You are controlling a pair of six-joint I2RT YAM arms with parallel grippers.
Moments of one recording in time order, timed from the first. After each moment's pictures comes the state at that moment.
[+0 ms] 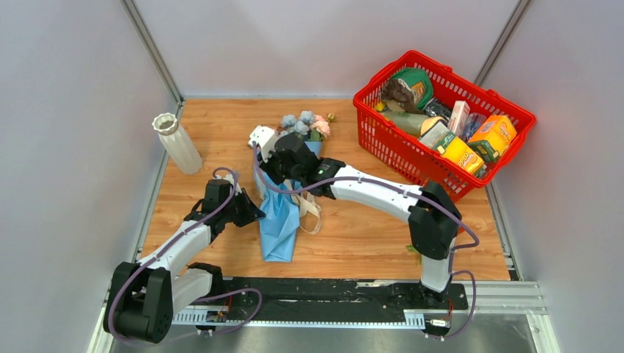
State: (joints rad) left arm -0.18 1.05 0.37 -0.14 0.35 -0.64; right arm 0.99 1.89 1.53 -0.10 -0.05 -0.06
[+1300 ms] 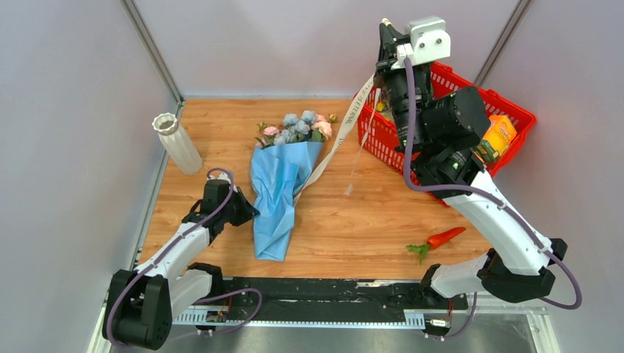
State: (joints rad) left arm -0.18 1.01 0.38 -0.18 0.23 -0.67; right arm 0.93 1.34 1.85 0.12 0.58 -0.52
